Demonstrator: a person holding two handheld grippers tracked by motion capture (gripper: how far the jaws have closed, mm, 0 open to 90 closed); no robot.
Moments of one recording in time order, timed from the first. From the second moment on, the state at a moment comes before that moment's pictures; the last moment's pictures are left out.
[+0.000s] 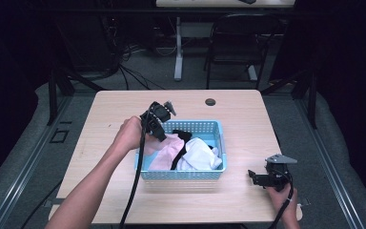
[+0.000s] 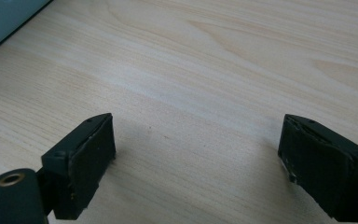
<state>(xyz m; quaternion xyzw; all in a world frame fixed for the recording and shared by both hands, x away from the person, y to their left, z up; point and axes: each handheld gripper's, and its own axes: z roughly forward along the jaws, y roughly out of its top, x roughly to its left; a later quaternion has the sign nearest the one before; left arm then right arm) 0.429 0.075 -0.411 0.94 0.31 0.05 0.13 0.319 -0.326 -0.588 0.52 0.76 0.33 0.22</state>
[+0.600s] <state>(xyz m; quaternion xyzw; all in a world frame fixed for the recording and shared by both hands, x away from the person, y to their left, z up) 0.431 0.091 -0.375 0.94 0.31 0.07 0.14 0.319 -0.326 -0.588 0.52 0.76 0.33 0.22</state>
